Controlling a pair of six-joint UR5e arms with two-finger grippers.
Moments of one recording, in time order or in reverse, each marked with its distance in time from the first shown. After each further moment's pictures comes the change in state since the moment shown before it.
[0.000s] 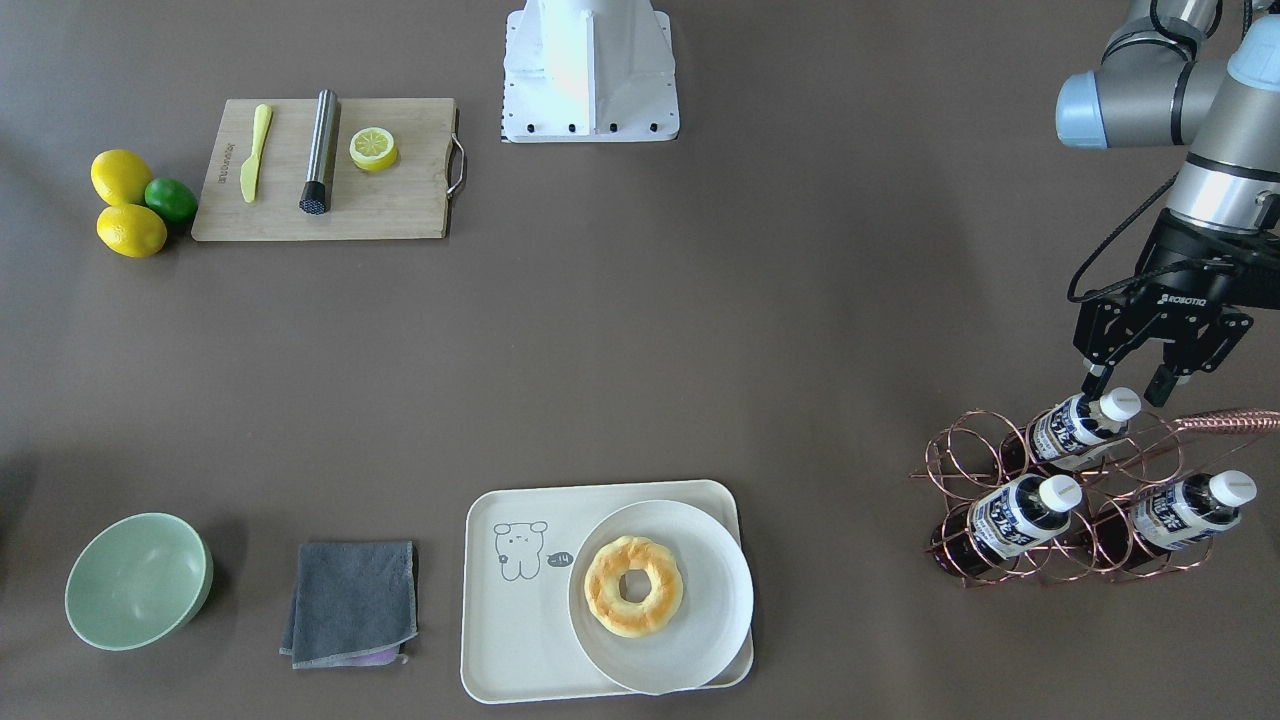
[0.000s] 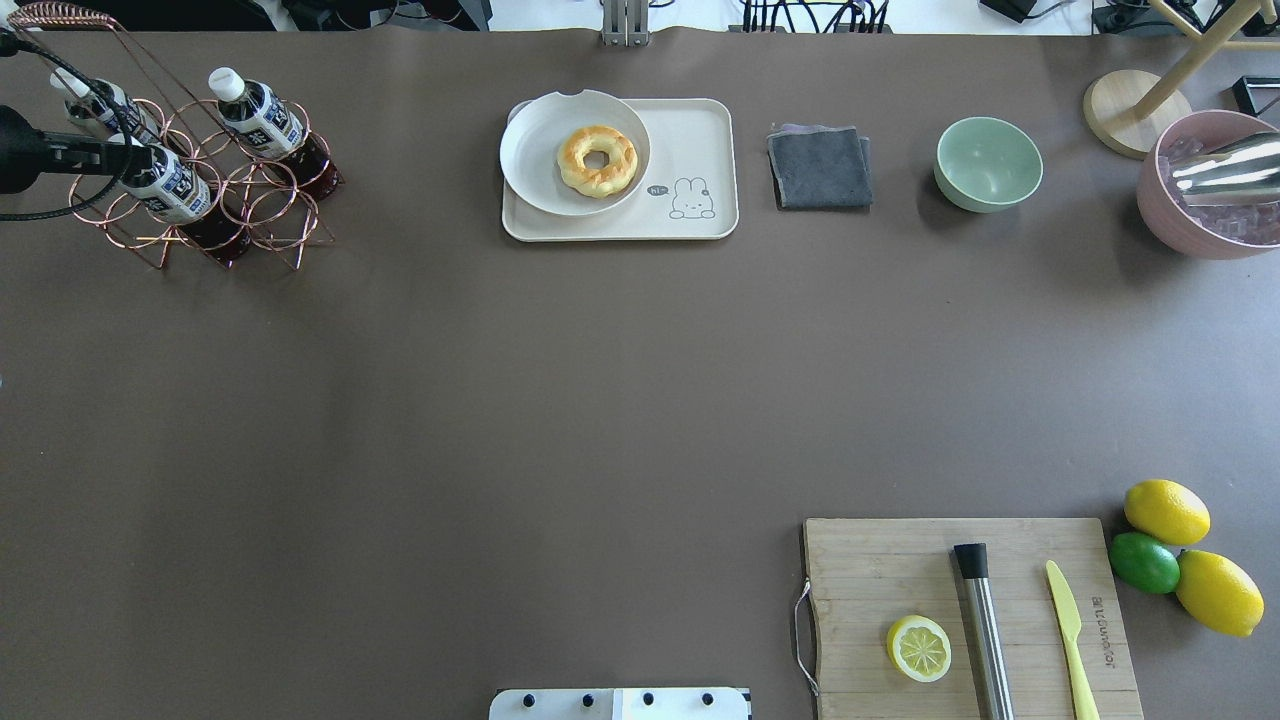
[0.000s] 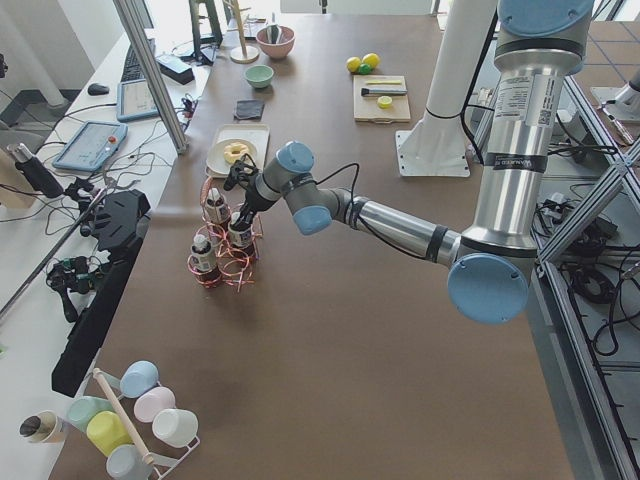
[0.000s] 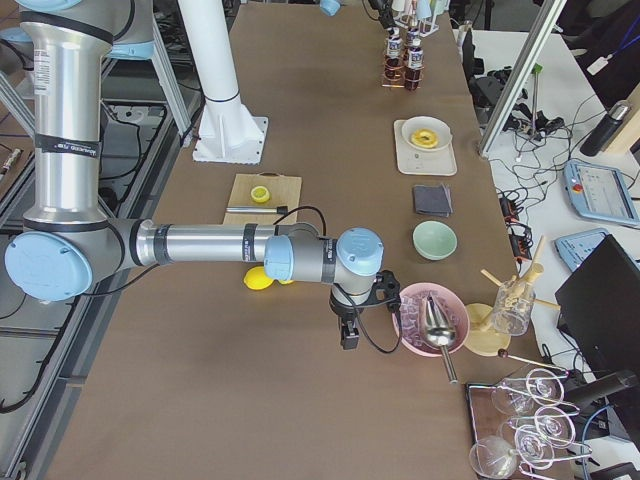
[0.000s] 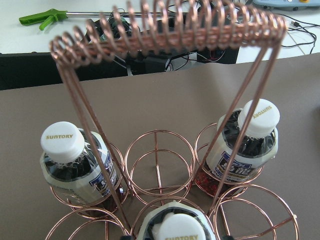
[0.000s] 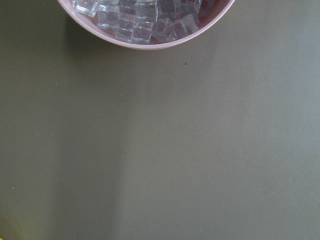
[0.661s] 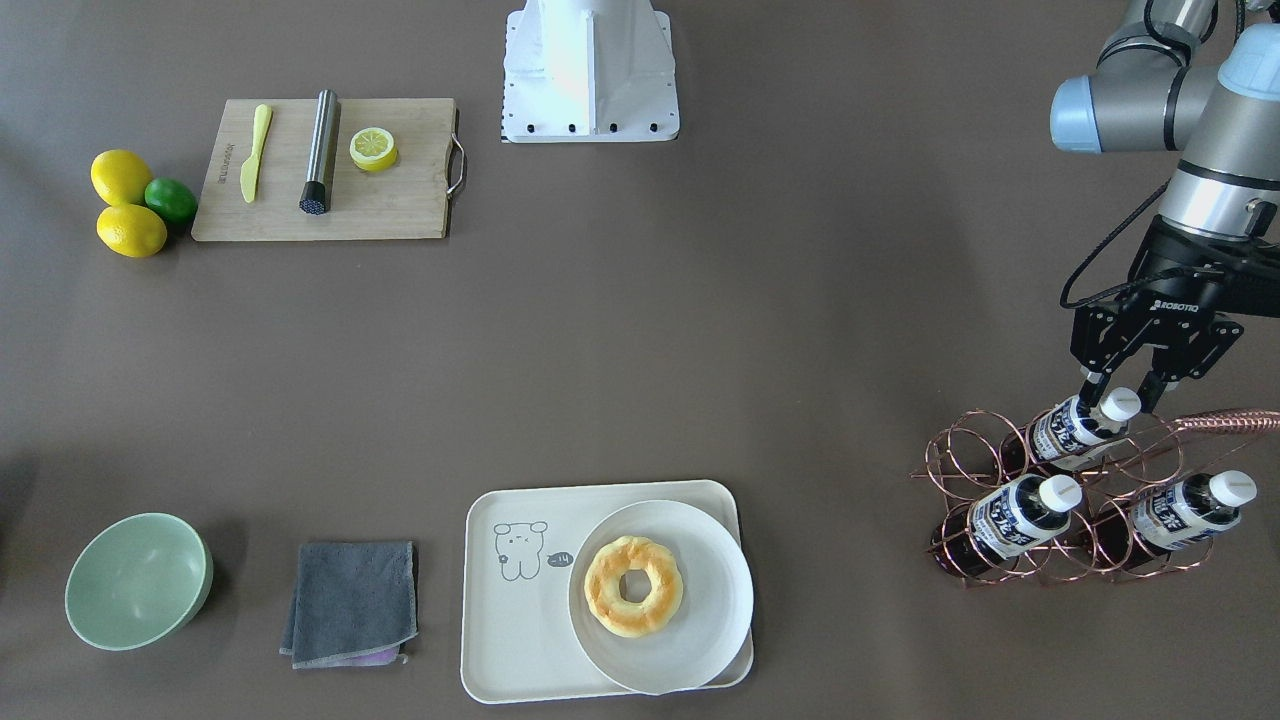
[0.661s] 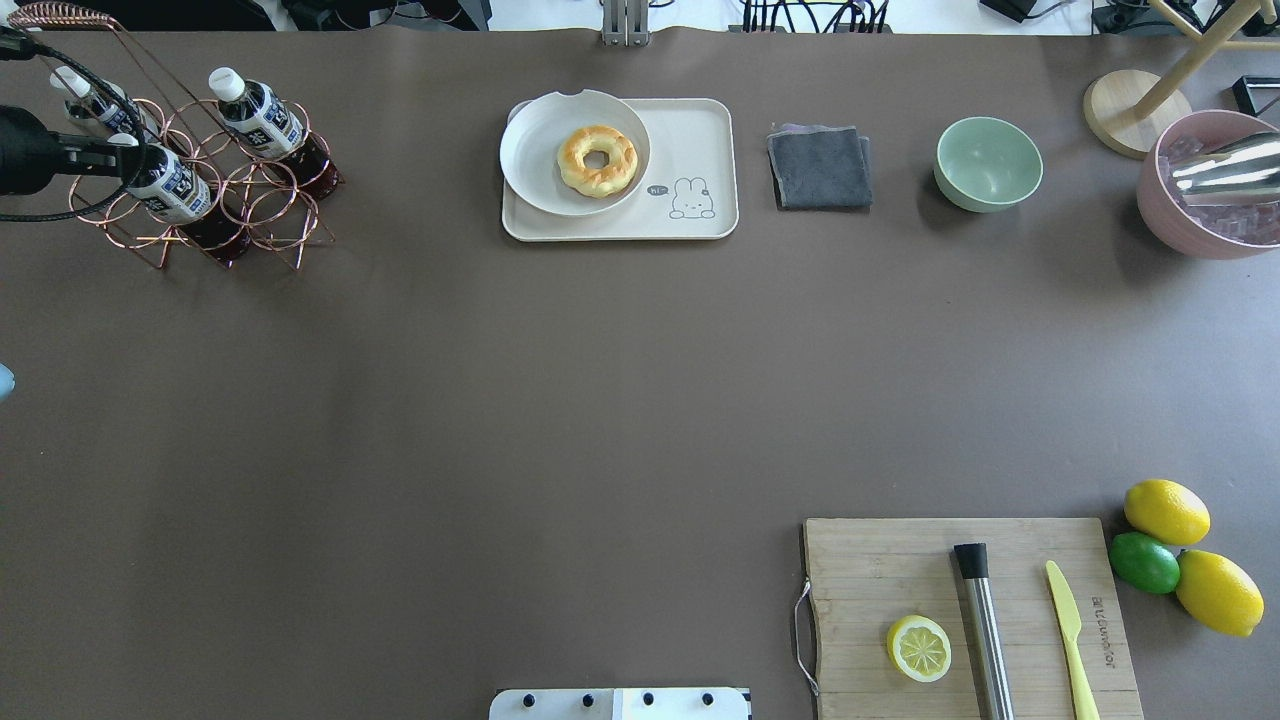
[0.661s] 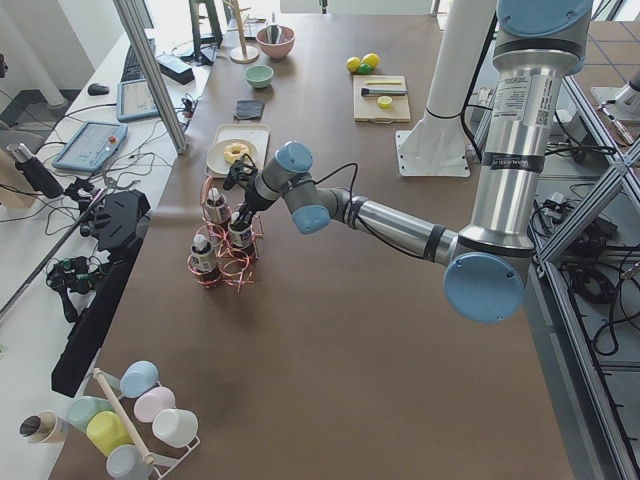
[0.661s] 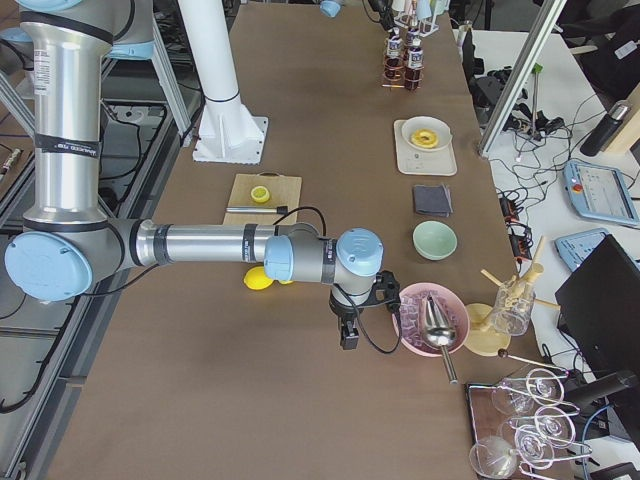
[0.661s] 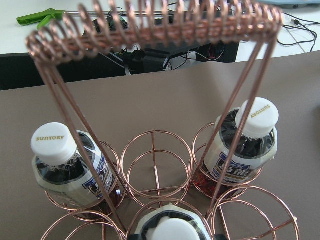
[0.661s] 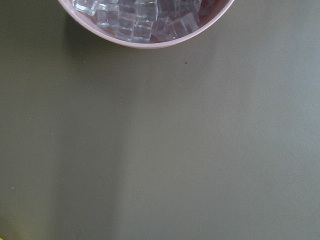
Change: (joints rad) left arm 0.007 -0.012 0.012 0.001 0.008 0.001; right arm -0.001 -0.001 -0.001 0.000 0.000 0.000
